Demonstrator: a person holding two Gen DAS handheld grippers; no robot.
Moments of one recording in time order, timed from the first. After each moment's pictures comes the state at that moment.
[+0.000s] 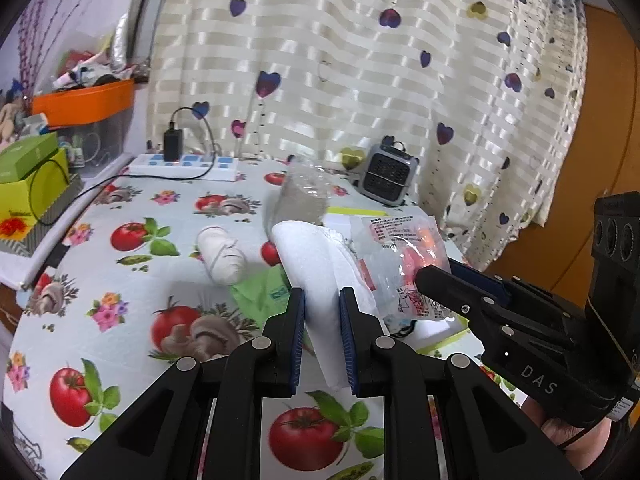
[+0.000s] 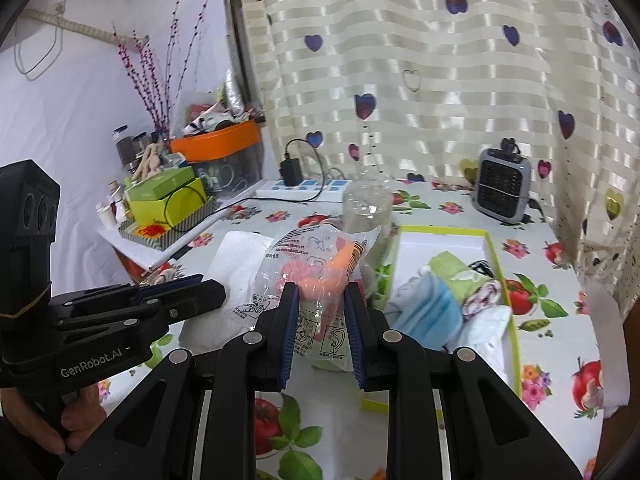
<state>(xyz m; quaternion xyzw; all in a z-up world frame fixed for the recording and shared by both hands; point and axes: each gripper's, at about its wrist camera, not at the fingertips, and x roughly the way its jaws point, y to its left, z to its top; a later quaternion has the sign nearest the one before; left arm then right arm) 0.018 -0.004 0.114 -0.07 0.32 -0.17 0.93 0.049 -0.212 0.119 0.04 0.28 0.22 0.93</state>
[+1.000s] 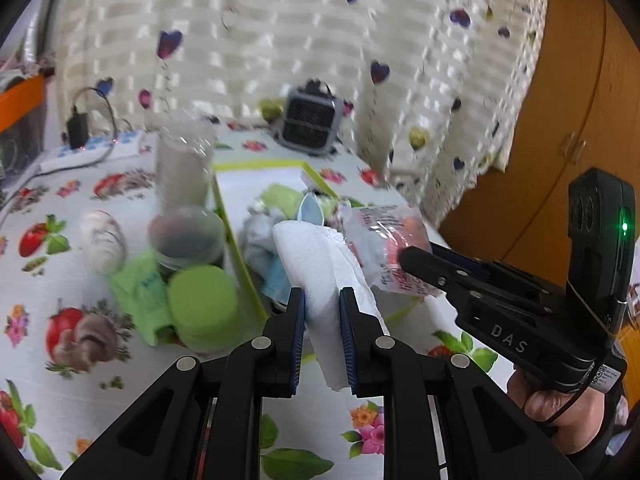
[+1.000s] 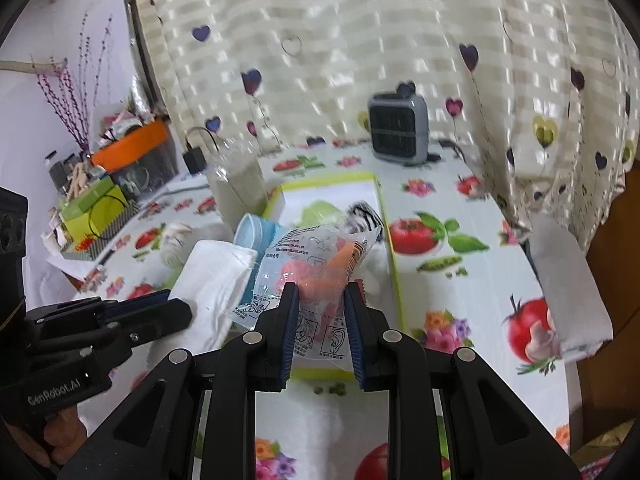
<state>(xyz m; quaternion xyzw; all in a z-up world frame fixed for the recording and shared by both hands) 0.044 -0.108 0.077 -0.02 0.37 -0.26 0.89 0.066 -0.314 0.067 0.08 0.34 0.11 0.93</state>
